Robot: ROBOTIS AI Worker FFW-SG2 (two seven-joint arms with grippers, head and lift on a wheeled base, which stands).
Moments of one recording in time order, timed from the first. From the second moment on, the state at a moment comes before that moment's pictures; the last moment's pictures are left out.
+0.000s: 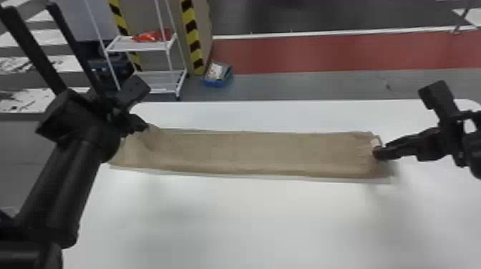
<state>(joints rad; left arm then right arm) -0.62 0.30 0.01 -0.99 -0.79 0.45 -0.76 -0.52 -0.27 0.00 -1.17 0.41 0.74 1.00</state>
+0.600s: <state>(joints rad) -0.65 0.30 -0.01 -0.87 -0.83 0.44 -0.57 -0.51 -0.27 0.00 -1.17 0.41 0.75 1.00</state>
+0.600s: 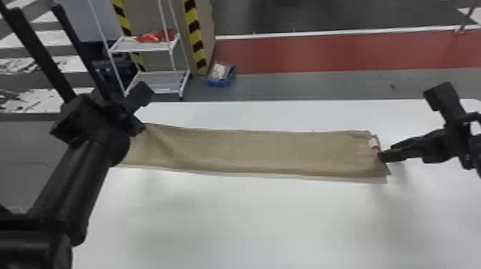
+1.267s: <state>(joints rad) -0.49 0.34 0.06 -1.10 -0.75 0.48 -0.57 -0.51 -0.26 -0.02 -1.17 0.40 0.75 1.00</state>
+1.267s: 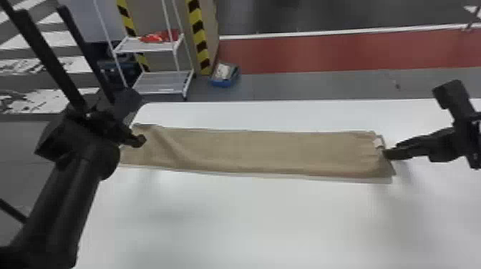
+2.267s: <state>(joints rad) -0.31 0.36 0.23 -1.31 -0.52 0.51 -0.60 -0.50 -0.23 0.02 -1.16 0.40 0.75 0.98</state>
